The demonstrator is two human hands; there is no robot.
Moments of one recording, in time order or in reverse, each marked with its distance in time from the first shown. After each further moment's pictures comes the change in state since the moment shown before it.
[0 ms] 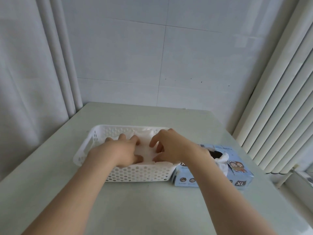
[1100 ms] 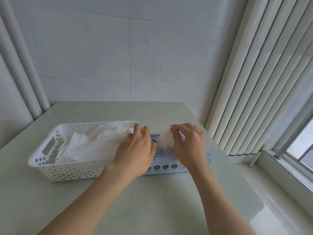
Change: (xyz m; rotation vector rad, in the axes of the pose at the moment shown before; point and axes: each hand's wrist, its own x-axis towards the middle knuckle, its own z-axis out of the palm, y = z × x) left_hand -0.009 0.125 0.051 -0.023 0.620 0.364; right_hand -0.082 0.119 0.028 0.101 1.092 0.093
